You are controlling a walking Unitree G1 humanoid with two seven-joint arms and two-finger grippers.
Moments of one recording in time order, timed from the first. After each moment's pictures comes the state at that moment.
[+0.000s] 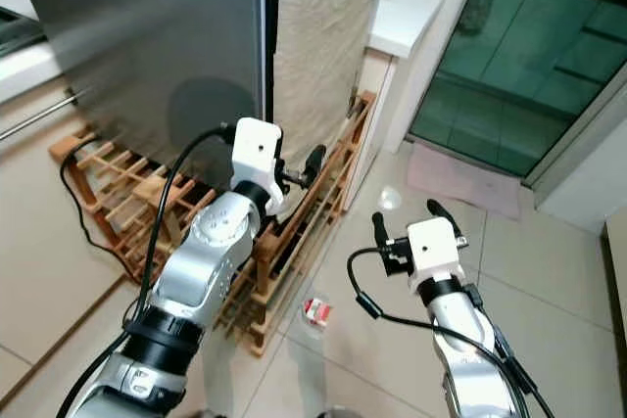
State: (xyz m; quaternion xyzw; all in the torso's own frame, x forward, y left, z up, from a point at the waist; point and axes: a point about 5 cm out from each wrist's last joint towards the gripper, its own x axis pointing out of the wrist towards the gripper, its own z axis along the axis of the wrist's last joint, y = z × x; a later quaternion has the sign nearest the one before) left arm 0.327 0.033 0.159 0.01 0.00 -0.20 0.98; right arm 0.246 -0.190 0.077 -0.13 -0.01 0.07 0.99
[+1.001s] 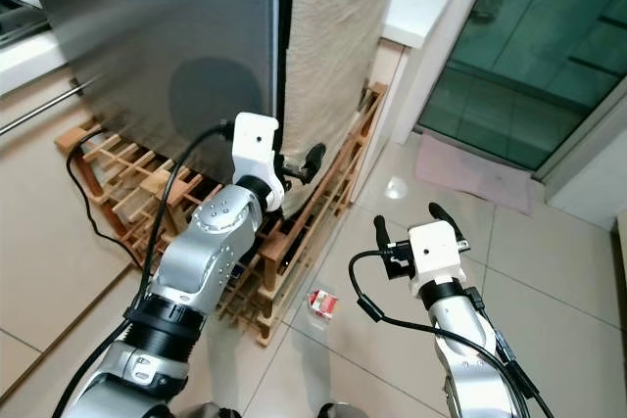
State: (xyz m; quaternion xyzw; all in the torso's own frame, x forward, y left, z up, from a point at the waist) left arm 0.323 0.034 0.176 0.01 -0.03 -0.25 0.97; right arm 0.246 -0.191 0.078 -0.13 -0.01 0.07 0.99
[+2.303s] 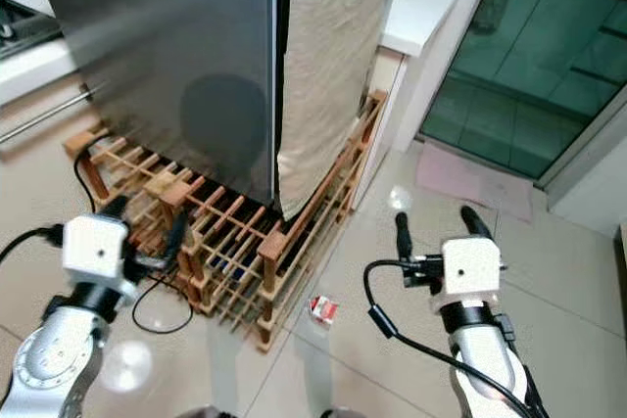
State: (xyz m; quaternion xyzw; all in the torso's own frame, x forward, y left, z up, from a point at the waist) left arm 0.217 0.169 0.131 0.10 -0.05 -0.07 0.99; right arm 0.208 -0.194 0.115 -0.10 -0.08 0.01 0.99
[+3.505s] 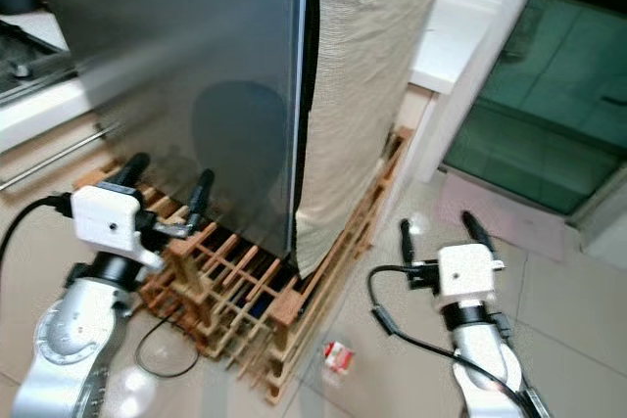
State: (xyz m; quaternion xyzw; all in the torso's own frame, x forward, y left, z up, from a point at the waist) left arm 0.238 0.154 0.159 0.06 -0.11 -0.08 0.99; right arm 0.217 -0.205 0.082 -0.13 -0.06 0.02 0.99
